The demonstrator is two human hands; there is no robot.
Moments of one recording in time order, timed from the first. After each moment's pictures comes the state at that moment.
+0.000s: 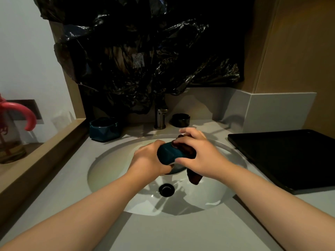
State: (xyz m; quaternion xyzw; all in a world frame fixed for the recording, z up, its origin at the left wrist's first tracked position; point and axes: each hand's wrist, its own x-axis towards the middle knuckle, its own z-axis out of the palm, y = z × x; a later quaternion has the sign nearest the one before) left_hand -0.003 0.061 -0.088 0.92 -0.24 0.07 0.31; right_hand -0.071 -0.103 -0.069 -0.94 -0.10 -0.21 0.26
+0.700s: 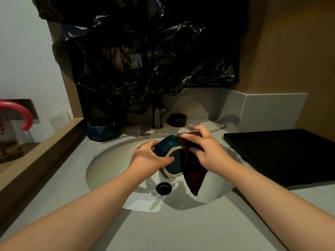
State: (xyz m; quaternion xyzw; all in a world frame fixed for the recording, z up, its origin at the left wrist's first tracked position) left_hand -0.006 0.058 -0.086 0.86 -0.17 -0.02 0.48; right_hand -0.078 -0.121 -0.068 -0.95 -0.04 -0.21 0.25
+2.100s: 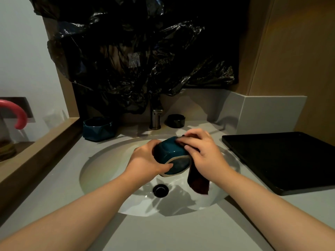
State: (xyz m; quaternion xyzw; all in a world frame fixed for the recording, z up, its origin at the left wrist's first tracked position) left_hand -0.015 0.060 -0.084 0.86 -0.25 0.03 0.45; right_hand -0.084 -0.108 -0.070 -0.90 -0.07 -0.32 0.28
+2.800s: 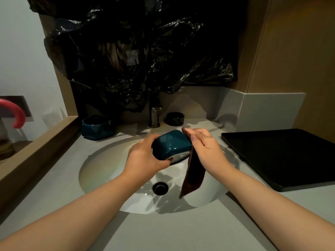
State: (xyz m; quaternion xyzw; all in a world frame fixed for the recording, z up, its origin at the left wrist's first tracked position) left_hand -0.023 0.061 -0.084 0.85 -0.27 0.14 0.43; right_hand -0.075 -0.111 -0.071 -0.85 0.03 -0.26 0.46
